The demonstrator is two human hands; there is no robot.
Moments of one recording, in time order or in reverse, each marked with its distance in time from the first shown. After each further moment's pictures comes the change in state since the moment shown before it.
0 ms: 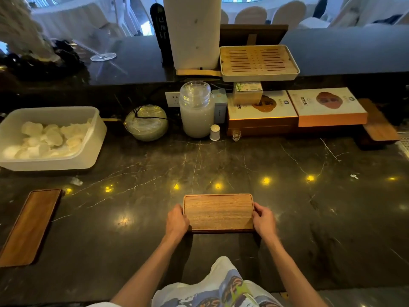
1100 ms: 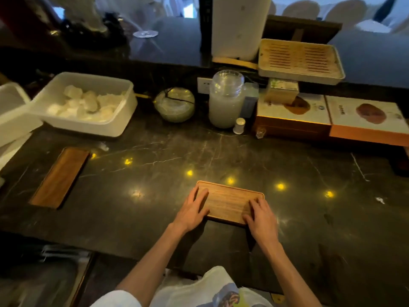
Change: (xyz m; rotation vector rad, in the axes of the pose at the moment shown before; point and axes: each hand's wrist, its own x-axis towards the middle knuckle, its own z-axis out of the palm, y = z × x) left_hand -0.034 -0.013 0.004 0.125 -0.174 0.305; right_hand -0.031 -0.023 -0.001 -0.707 -0.074 -0.532
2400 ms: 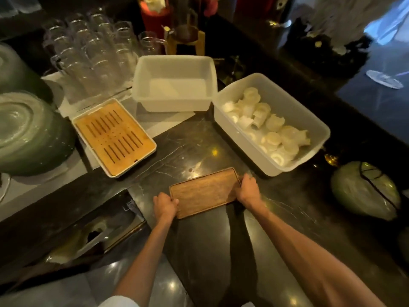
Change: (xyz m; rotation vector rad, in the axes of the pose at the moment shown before) left_hand -0.091 -0.408 -0.248 -0.687 0.724 -1.246; right_hand 0.202 -0.557 0.201 -0.107 -0.491 -0.314
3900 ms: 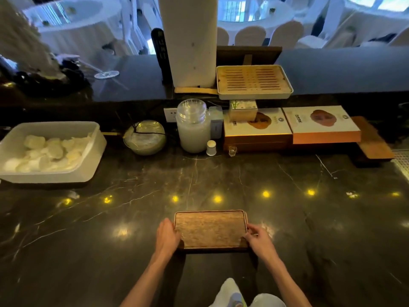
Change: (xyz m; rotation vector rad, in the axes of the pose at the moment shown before) left_hand -0.413 -0.030 0.262 0.597 -0.434 0.967; right_hand -0.431 0.494 0.000 1.031 0.449 0.553
